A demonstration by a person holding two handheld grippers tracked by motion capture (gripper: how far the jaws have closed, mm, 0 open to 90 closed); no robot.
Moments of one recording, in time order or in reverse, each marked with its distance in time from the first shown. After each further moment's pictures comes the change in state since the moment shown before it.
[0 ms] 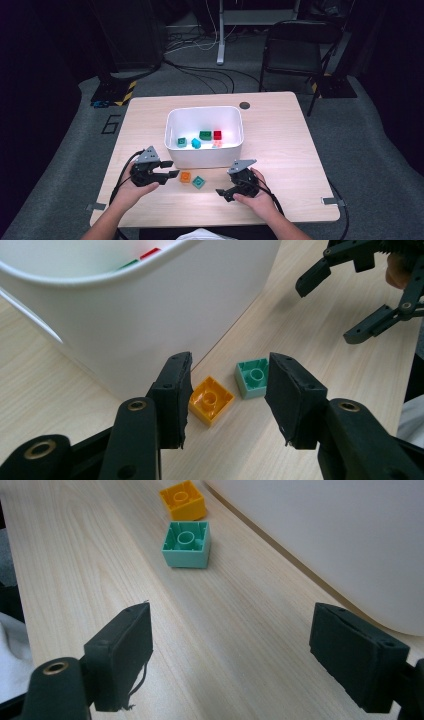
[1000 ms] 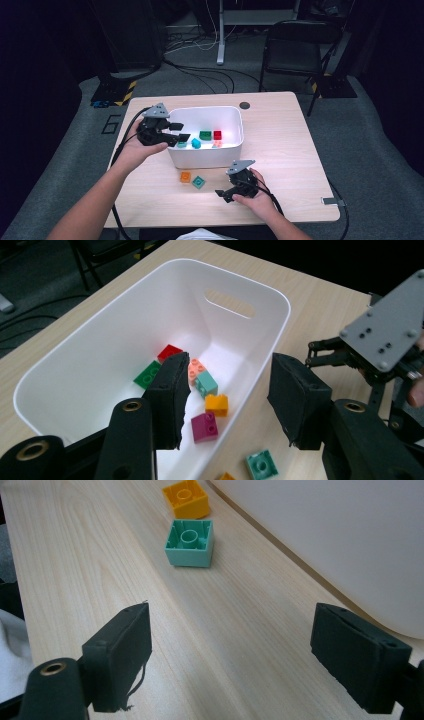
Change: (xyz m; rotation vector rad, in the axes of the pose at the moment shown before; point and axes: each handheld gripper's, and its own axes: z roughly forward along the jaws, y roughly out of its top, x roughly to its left) left arm 0.009 0.128 -0.028 -0.016 -0.025 0.080; right arm 0.001 0.000 0.002 0.004 0.002 -0.020
